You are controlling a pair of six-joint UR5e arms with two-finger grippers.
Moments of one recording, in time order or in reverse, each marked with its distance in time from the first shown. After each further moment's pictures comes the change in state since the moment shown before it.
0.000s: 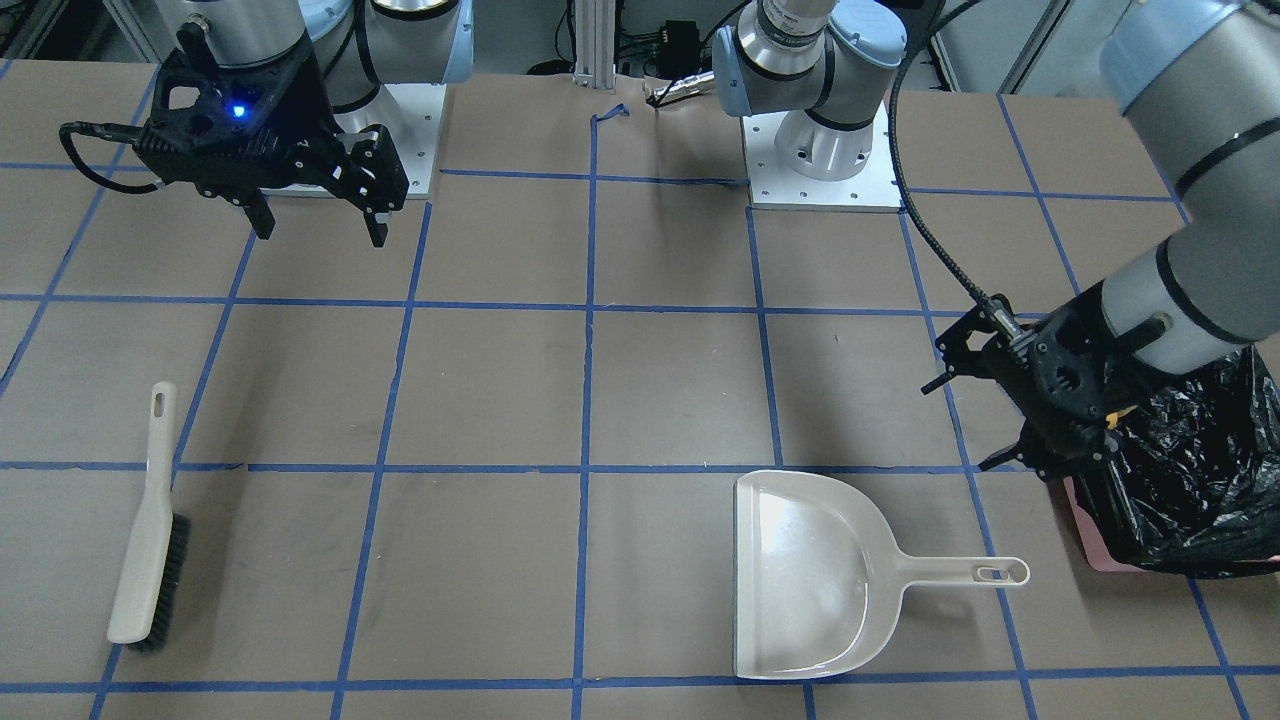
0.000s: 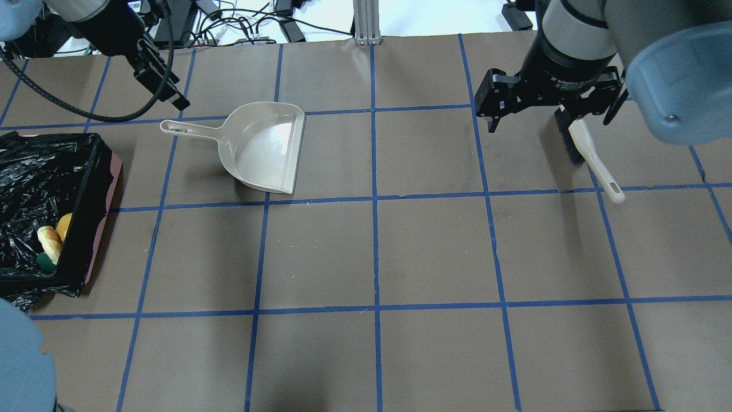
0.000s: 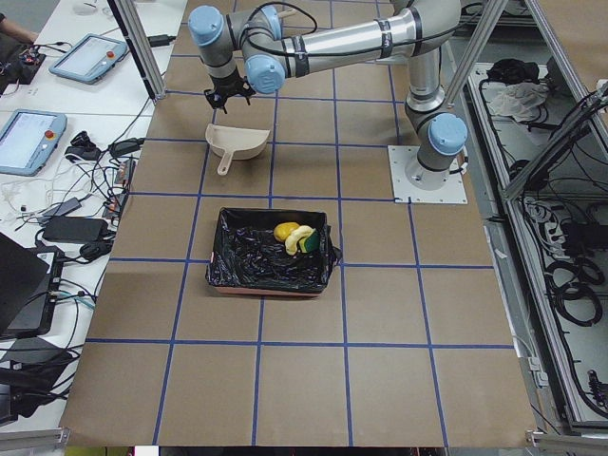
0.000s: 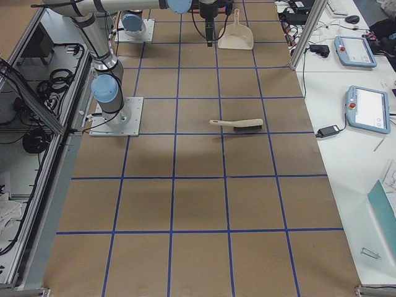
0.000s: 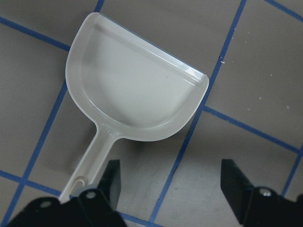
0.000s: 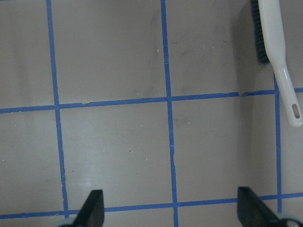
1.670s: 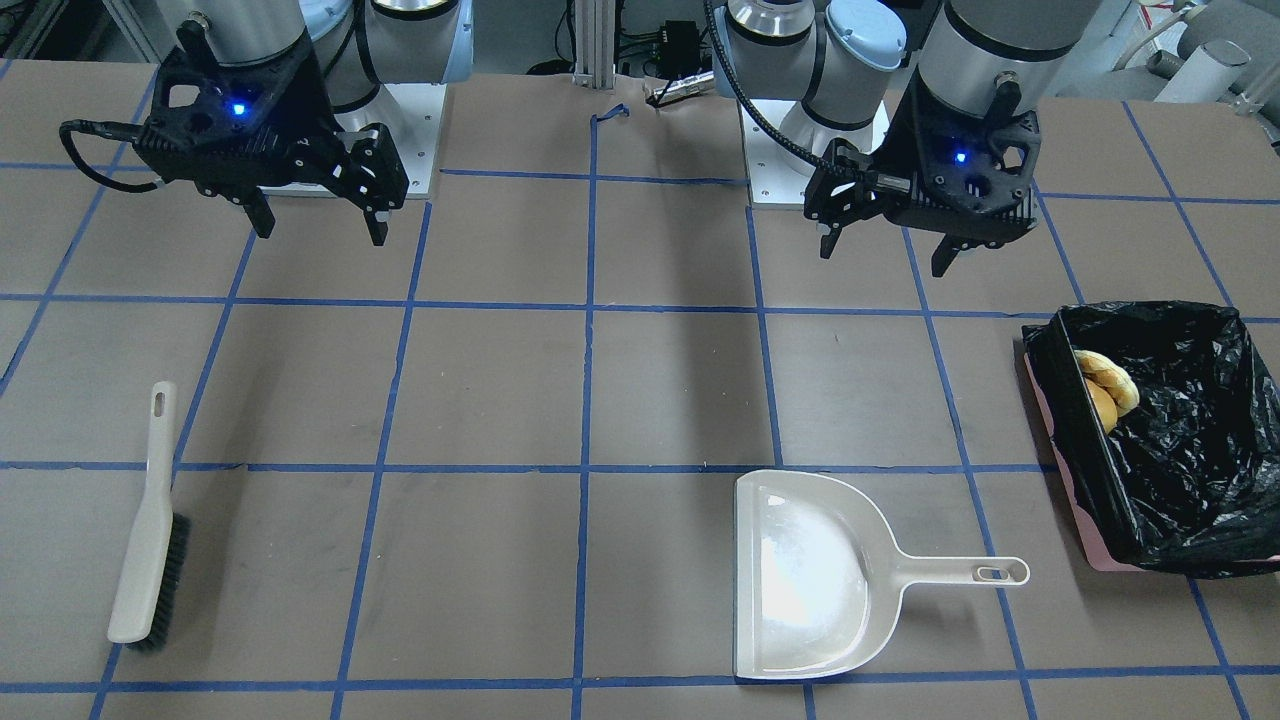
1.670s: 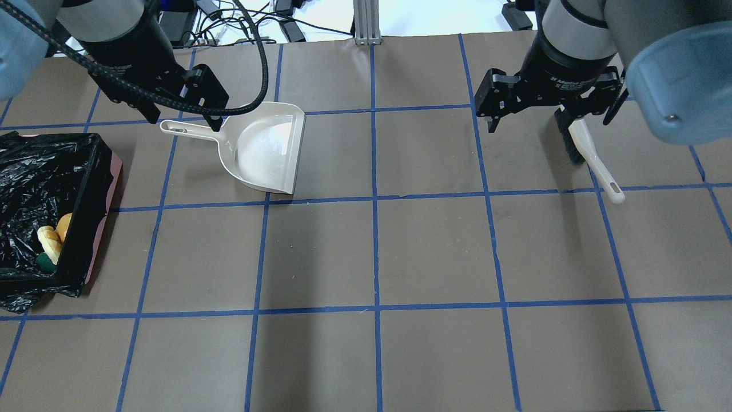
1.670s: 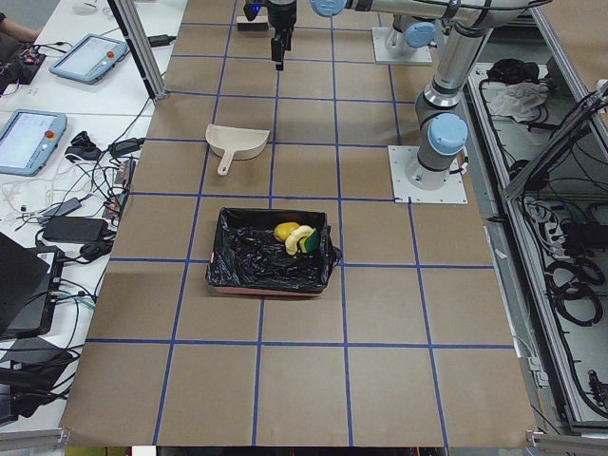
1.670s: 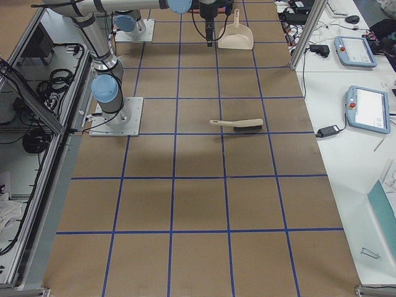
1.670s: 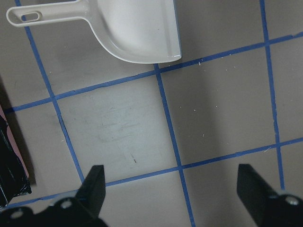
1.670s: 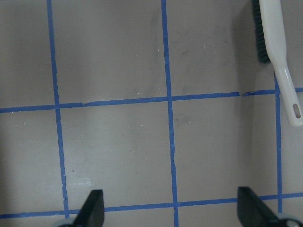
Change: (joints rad) left arm -0.213 0.256 -0.172 0.021 0.224 -0.959; right arm 0.000 0.001 0.000 0.000 0.001 -0.001
